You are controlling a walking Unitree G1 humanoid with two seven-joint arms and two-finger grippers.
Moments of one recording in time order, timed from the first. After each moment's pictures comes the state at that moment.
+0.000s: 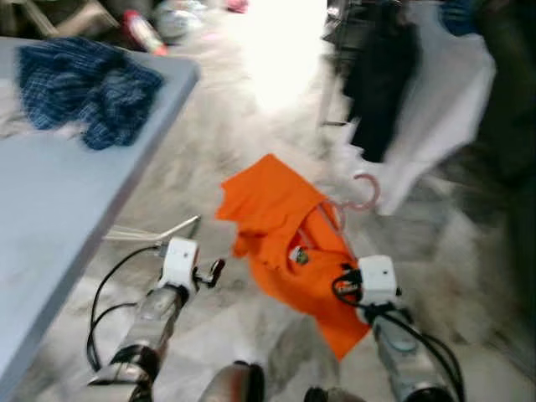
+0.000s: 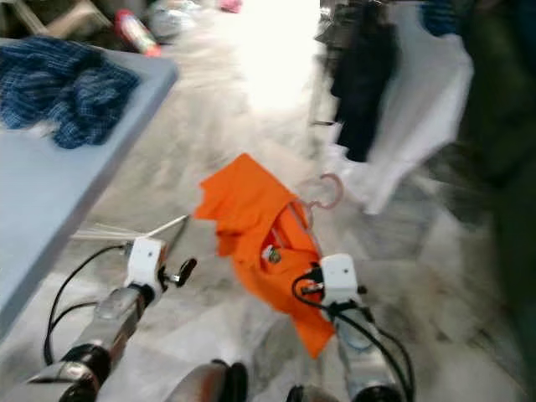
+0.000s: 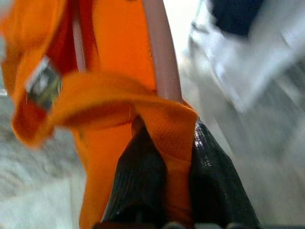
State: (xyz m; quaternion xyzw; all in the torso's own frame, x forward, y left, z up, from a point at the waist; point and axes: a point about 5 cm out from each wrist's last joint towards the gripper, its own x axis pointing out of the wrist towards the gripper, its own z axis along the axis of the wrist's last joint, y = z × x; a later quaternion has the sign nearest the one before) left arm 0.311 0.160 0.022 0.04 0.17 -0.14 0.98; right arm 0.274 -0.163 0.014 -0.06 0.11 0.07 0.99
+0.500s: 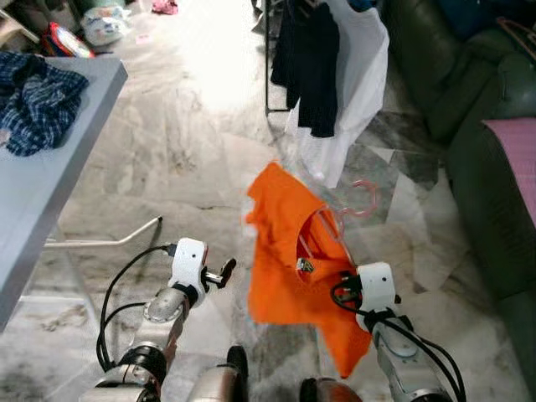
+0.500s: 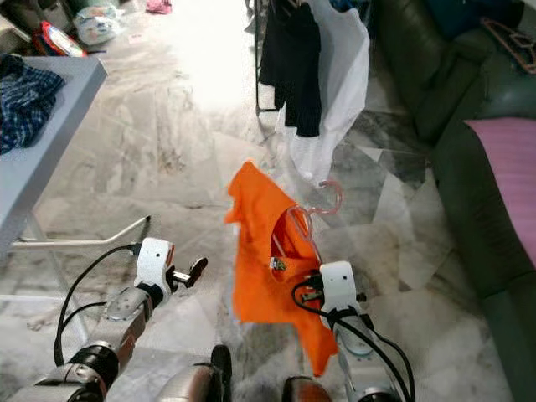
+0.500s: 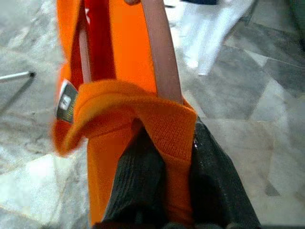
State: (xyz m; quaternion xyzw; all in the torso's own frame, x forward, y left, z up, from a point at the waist) left arm 0.304 0.153 0.017 0.01 0.17 -0.15 0.97; right arm 0.277 -0.163 0.016 -0.07 0.11 0.08 0.99
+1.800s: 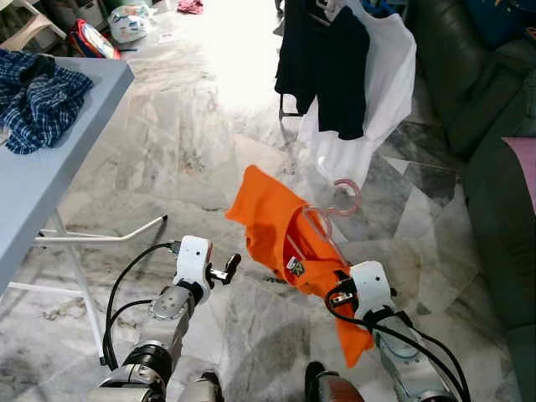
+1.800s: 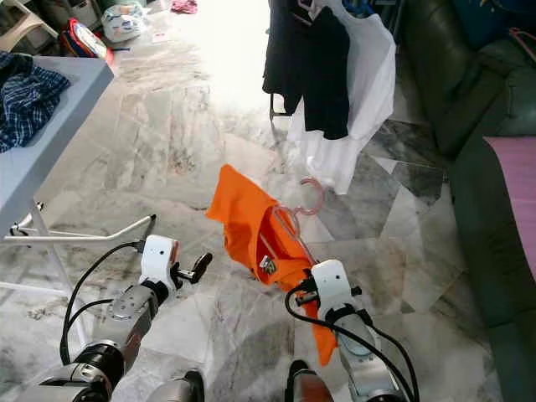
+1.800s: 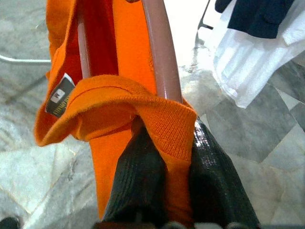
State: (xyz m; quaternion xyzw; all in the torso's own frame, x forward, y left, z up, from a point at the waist) left arm 0.313 0.146 0.030 0.01 0.13 -0.16 0.98; right arm 0.274 -0.155 0.024 -0.12 0.09 0.15 0.98
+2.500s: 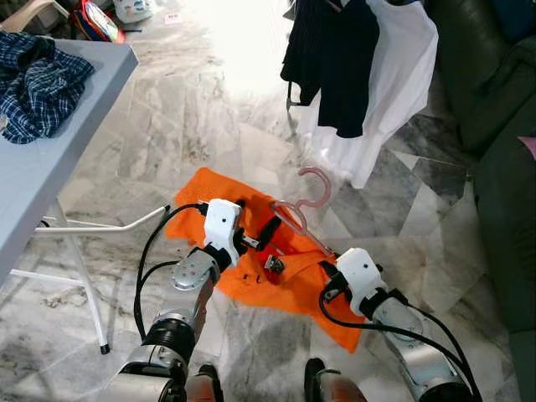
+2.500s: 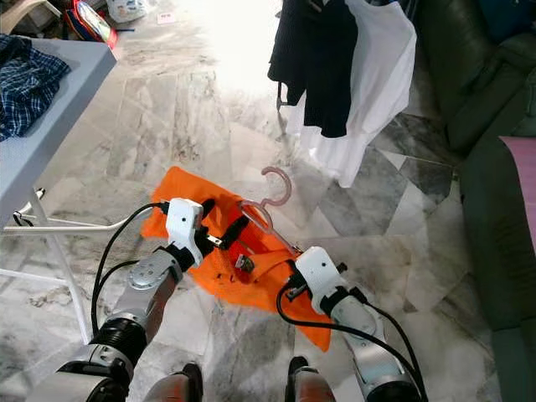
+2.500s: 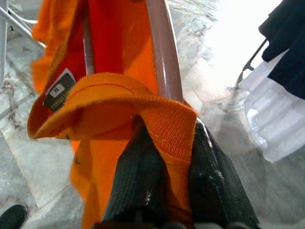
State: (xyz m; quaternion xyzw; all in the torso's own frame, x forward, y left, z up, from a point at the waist) left arm 0.338 0.095 0.089 -0.02 0.00 -0.28 0.96; right arm 0.285 -0.142 0.058 -0.17 0.03 0.27 0.95
